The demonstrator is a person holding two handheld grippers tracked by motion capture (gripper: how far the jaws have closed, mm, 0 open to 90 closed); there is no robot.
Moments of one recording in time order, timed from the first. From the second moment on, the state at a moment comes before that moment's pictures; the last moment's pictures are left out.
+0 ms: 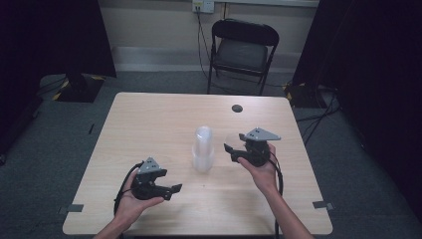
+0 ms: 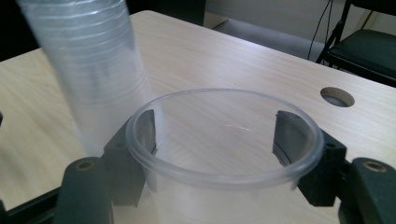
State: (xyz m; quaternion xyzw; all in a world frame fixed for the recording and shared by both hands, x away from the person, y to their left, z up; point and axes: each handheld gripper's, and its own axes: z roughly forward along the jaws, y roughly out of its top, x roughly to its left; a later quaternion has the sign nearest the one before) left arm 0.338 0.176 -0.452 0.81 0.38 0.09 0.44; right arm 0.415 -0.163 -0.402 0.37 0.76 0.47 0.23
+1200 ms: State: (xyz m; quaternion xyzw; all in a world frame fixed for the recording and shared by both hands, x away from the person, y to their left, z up) left arm 0.340 0.173 -0.462 0.82 0.38 0.08 0.42; right arm 0.497 -0.160 -0.433 0.45 0.73 0.46 0.23
